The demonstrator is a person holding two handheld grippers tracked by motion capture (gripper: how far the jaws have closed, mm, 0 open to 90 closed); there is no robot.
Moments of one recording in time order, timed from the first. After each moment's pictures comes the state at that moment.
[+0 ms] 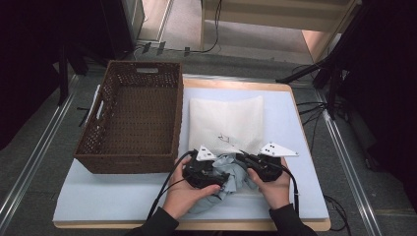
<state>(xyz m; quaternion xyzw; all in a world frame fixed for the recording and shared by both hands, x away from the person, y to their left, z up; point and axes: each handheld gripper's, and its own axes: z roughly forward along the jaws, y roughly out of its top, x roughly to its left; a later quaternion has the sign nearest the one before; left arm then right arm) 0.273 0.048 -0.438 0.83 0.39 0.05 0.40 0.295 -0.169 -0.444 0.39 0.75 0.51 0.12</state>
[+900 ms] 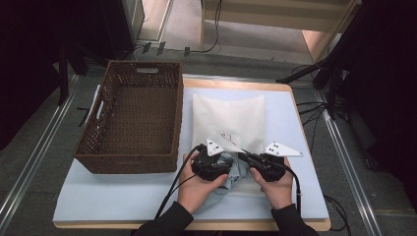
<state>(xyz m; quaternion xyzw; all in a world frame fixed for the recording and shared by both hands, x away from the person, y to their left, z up) 0.279 0.040 -0.426 0.80 0.42 0.11 0.41 0.294 -0.176 -0.441 0.40 0.74 0.53 0.12</state>
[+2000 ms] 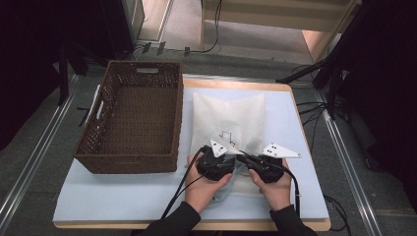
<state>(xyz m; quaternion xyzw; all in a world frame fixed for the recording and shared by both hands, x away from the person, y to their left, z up) 0.282 0.027 -0.438 0.79 0.44 0.14 0.40 0.292 -0.174 -0.443 0.40 0.74 0.53 0.12</state>
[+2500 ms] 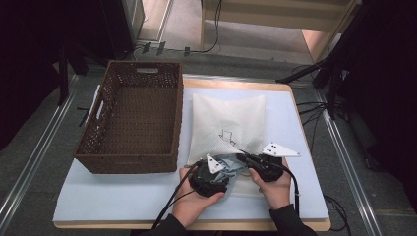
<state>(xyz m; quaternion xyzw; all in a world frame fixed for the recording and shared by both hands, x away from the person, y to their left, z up) 0.260 0.026 -0.462 0.84 0.41 0.15 0.32 0.294 -0.172 -0.444 0.40 0.74 0.52 0.12</state>
